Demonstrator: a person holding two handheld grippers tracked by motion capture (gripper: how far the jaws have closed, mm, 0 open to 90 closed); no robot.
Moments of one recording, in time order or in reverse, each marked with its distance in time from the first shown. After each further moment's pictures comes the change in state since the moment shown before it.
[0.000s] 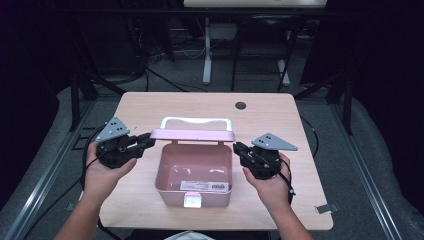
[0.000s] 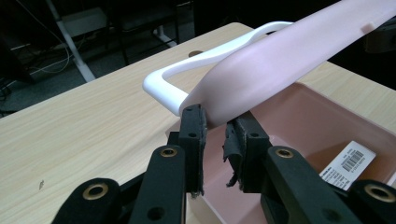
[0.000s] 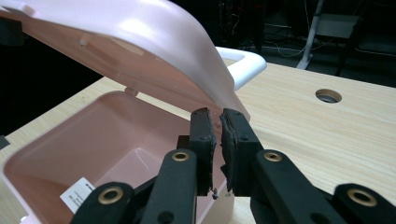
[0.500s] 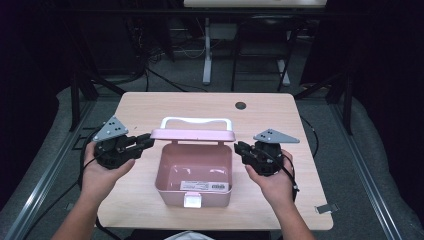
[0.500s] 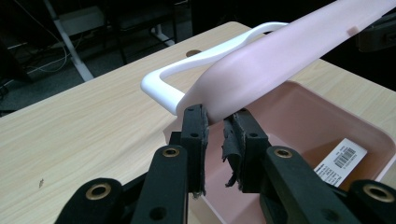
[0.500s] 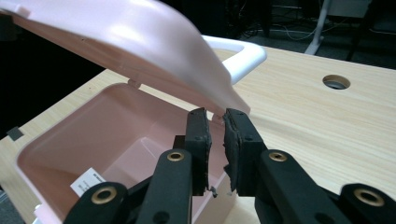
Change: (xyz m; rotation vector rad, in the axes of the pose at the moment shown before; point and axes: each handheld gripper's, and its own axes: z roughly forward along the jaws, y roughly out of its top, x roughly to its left) left arm -0.001 0.003 -0.006 0.008 -0.008 0.001; right arm -0.007 0.009 -0.001 0.071 0.029 0.029
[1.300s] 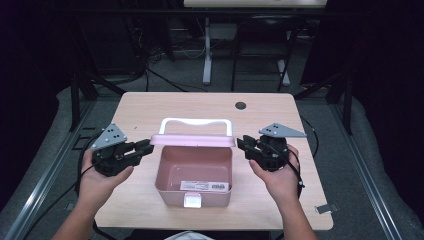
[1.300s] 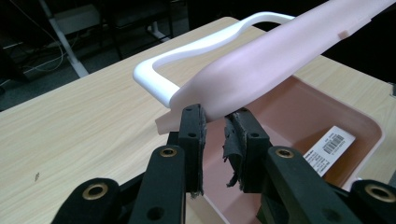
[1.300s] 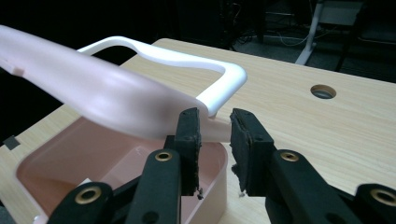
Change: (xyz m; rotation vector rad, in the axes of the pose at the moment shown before) left arm -0.009 -0.011 -0.008 0.008 -0.013 0.013; right arm -0.006 0.015 -0.010 -0.019 -0.014 -0.001
